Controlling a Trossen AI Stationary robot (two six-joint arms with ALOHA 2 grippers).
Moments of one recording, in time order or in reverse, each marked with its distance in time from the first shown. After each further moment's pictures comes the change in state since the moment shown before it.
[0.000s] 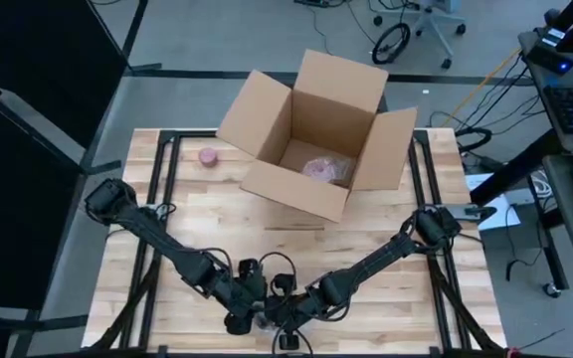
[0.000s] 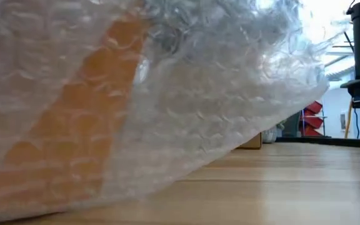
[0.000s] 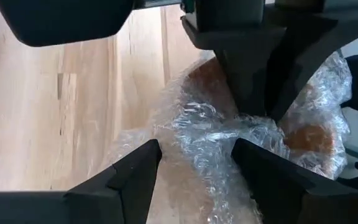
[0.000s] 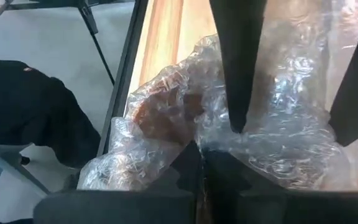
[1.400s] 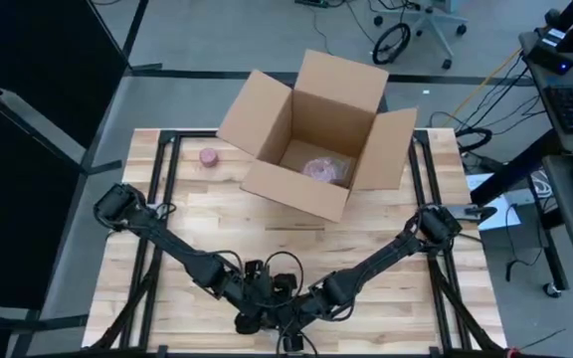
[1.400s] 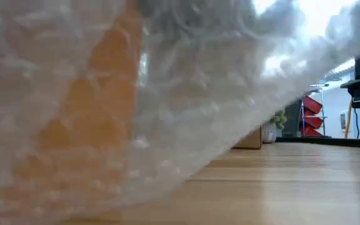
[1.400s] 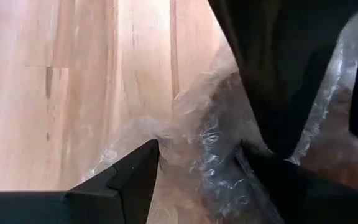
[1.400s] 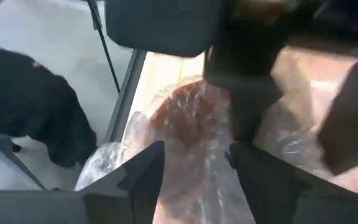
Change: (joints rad) left arm 0.009 0.090 0.000 0.052 0.029 -0.015; right arm 0.014 -0.057 -0.005 -0.016 0.017 -0.109
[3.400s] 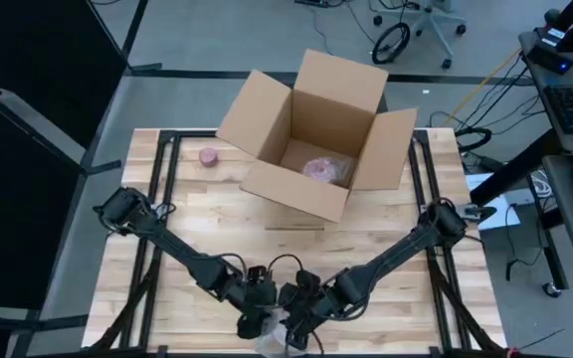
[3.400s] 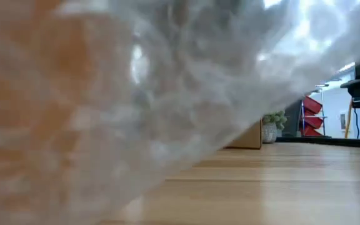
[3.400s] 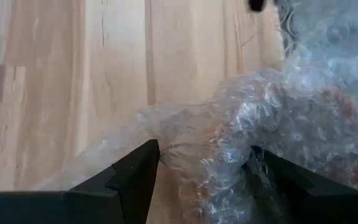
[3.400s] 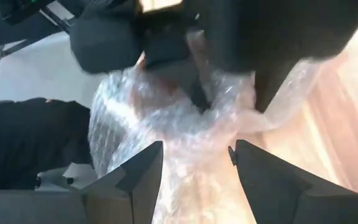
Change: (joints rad) left arm 0.006 0.010 -0.007 0.101 0.041 -0.023; right arm 0.047 -0.092 0.000 -0.241 0.018 0.513
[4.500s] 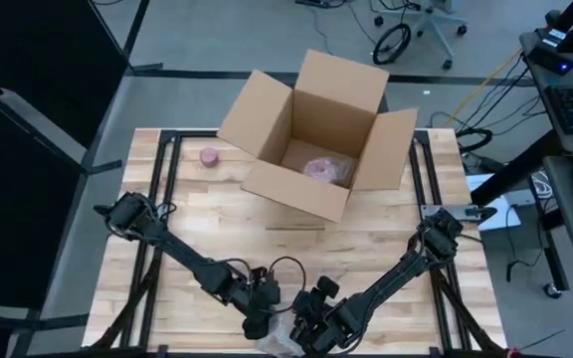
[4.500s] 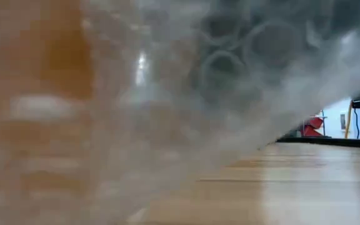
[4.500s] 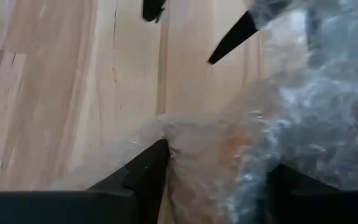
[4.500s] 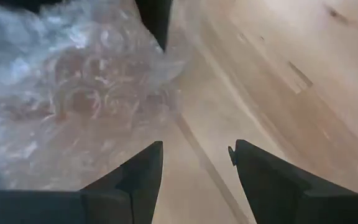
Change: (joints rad) left arm 0.016 0.121 0.014 0.027 -0.045 -0.077; right arm 0.098 0.174 -0.001 -0.161 0.392 0.291
